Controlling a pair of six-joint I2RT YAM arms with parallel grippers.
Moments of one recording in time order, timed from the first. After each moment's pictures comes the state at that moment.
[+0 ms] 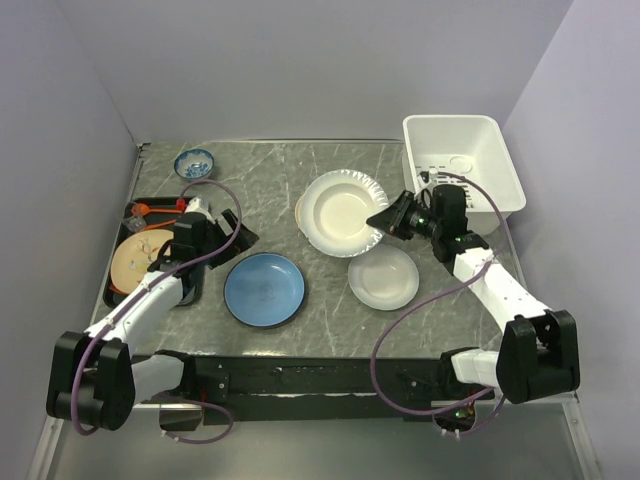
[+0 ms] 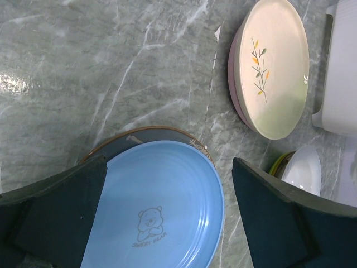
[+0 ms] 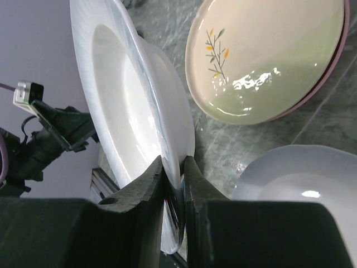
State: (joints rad) left arm -0.21 1.15 0.62 -0.06 0.13 -0.72; right arm 0.18 1.25 0.81 0.00 -0.54 0.74
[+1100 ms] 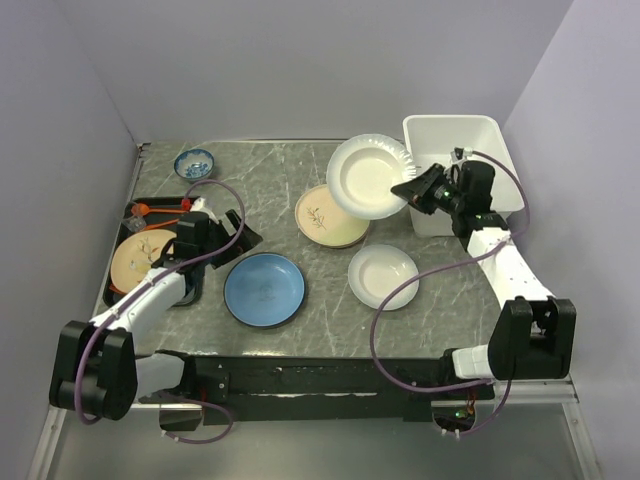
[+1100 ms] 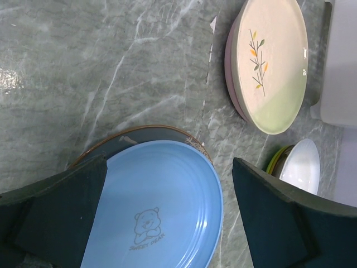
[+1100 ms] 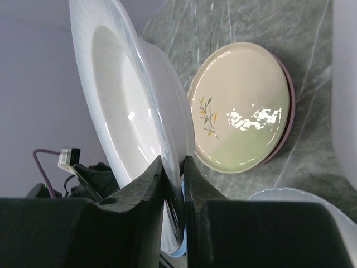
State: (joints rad) left arm -0.21 1.20 0.62 -0.02 0.18 -0.72; right arm 0.00 1.35 1.00 -0.03 -0.56 0.83
